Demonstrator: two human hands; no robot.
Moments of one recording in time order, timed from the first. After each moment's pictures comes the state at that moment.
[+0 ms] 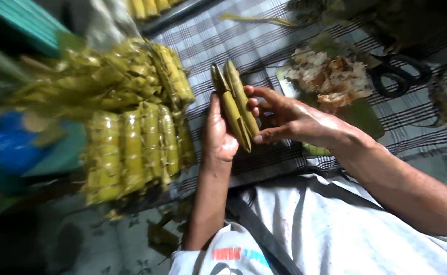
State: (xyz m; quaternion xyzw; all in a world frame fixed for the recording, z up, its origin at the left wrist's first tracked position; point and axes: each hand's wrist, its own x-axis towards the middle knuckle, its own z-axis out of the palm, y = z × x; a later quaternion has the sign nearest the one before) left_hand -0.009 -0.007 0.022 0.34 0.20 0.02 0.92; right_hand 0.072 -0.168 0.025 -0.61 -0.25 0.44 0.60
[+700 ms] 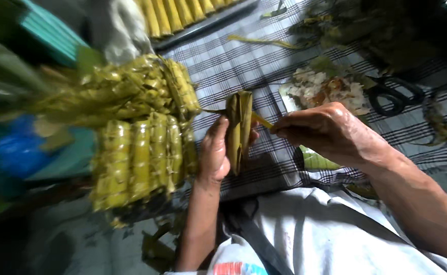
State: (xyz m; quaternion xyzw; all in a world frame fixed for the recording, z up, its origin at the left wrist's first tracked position) left_hand -0.027 0.006 0.026 0.48 0.22 0.04 0.85; right_hand 0.076 -0.199 0.047 -0.77 -0.44 0.13 0.44
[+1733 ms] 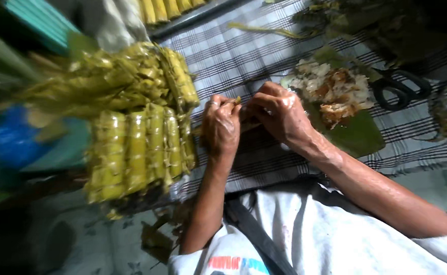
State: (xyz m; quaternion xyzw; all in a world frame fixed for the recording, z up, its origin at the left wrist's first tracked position) left_hand 0.001 0.003 -0.007 0.94 0.15 0.18 0.23; right_hand 0.078 -0.133 -0.009 -0.82 -0.40 -0.03 0.41
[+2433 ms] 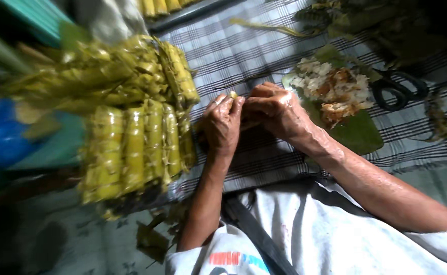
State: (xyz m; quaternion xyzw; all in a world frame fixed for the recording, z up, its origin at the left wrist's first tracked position) left_hand -0.002 0.005 -0.008 0.91 0.12 0.28 0.28; right_hand 0.086 -0.129 -0.007 -0.75 -0.51 -0.02 0.43
